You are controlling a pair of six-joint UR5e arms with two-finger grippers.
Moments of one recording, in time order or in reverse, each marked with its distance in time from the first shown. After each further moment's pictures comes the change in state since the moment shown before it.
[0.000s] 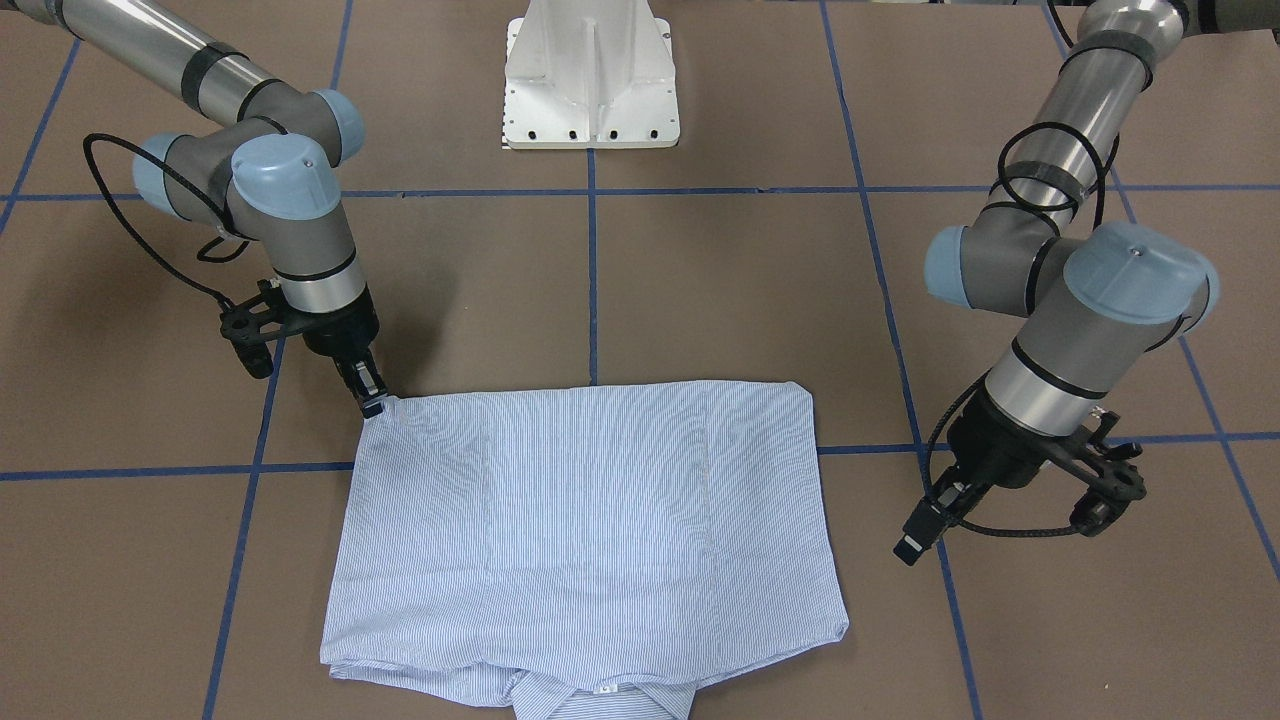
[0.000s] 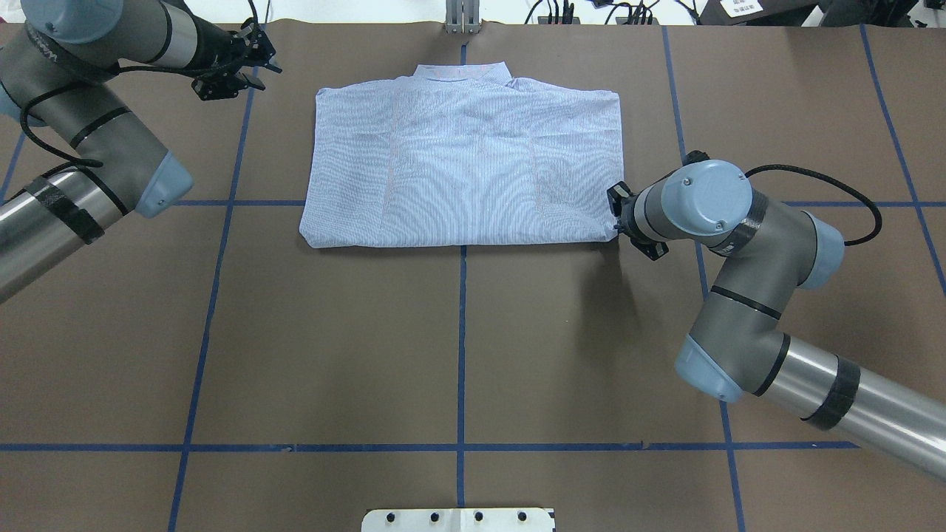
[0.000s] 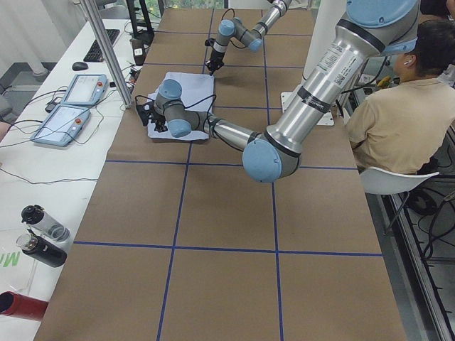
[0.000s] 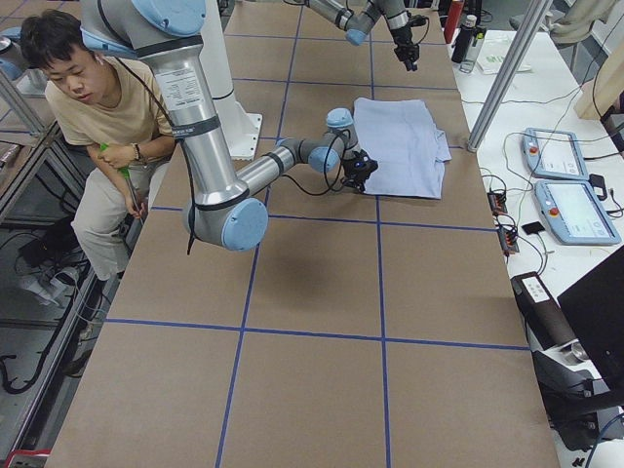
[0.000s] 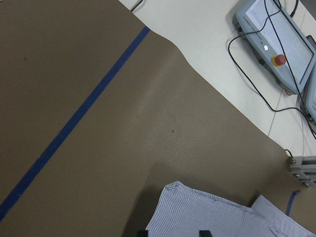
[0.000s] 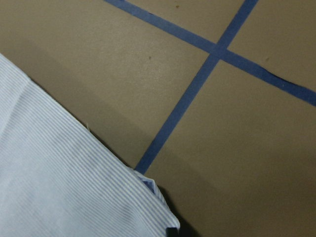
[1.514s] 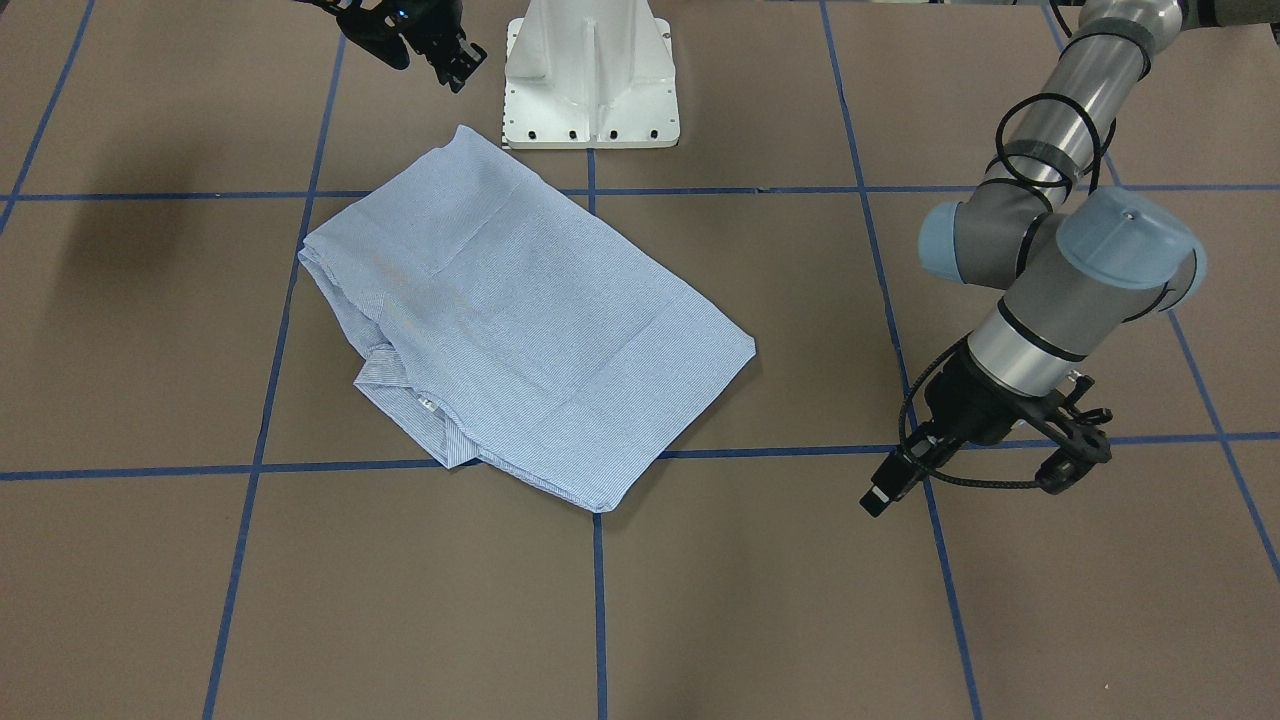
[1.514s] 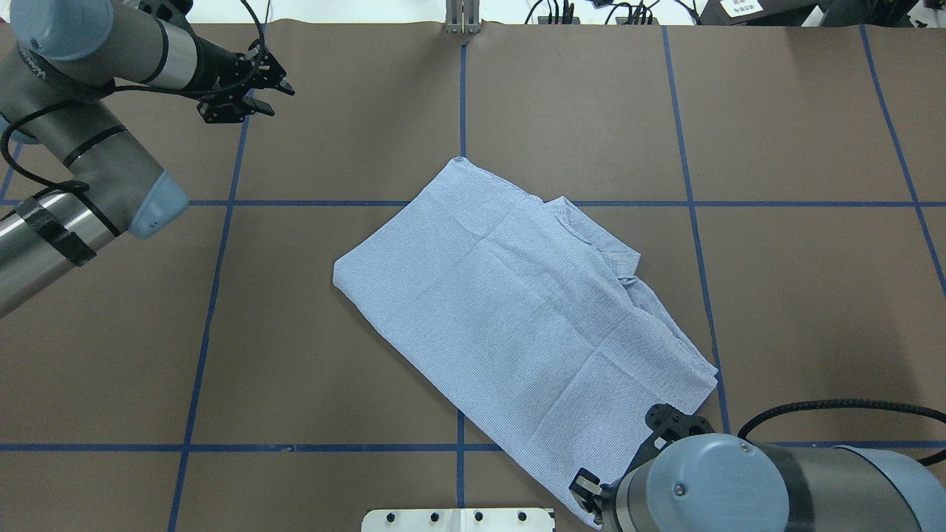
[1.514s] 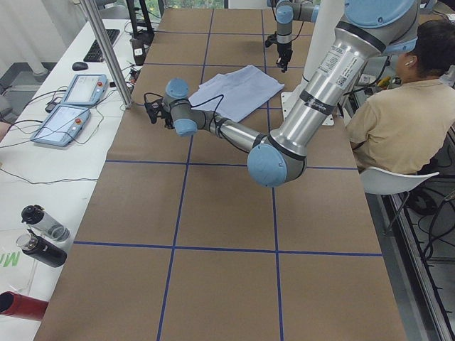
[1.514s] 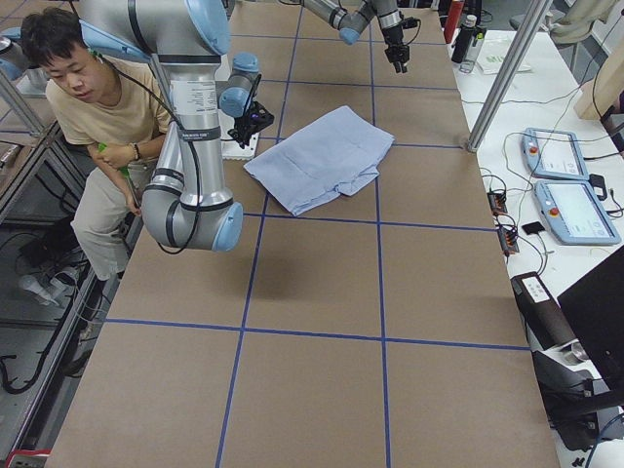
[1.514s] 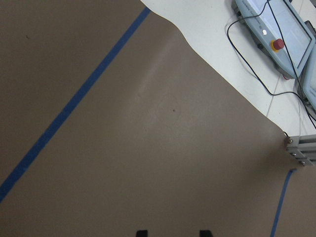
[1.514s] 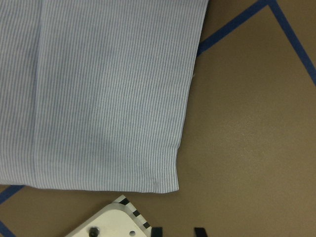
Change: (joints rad) left arm 0.045 0.073 -0.130 -0.001 -0.085 -0.012; right arm -0.555 -0.132 0.653 -0.590 0.088 0.042
